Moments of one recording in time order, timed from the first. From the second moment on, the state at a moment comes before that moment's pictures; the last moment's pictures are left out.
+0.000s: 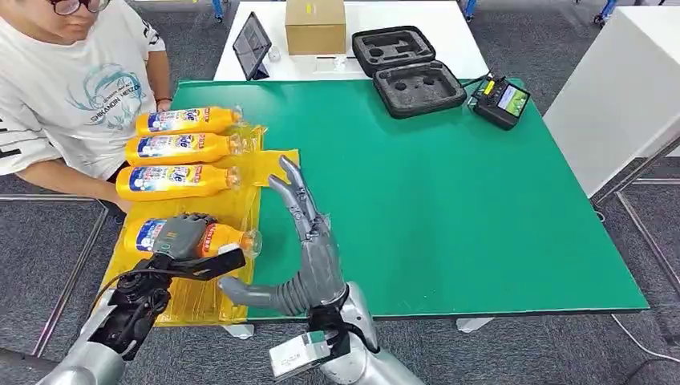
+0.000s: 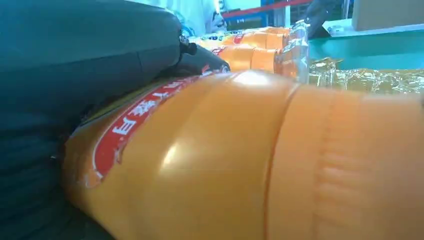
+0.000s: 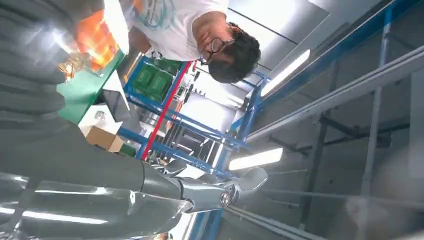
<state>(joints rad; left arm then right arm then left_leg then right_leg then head) -0.45 0.10 -0.13 -0.81 -1.07 0.22 -0.35 -0.27 0.24 0.63 -1.42 0.38 -0.69 -0.70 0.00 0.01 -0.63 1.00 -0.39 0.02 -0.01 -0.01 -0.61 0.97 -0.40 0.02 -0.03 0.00</state>
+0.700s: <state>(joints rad) -0.48 0.12 -0.08 -0.79 -0.69 -0.23 -0.49 -0.30 0.25 0.65 -1.31 0.39 -0.67 -0.70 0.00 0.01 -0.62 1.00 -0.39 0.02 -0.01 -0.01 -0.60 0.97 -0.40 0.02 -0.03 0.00</state>
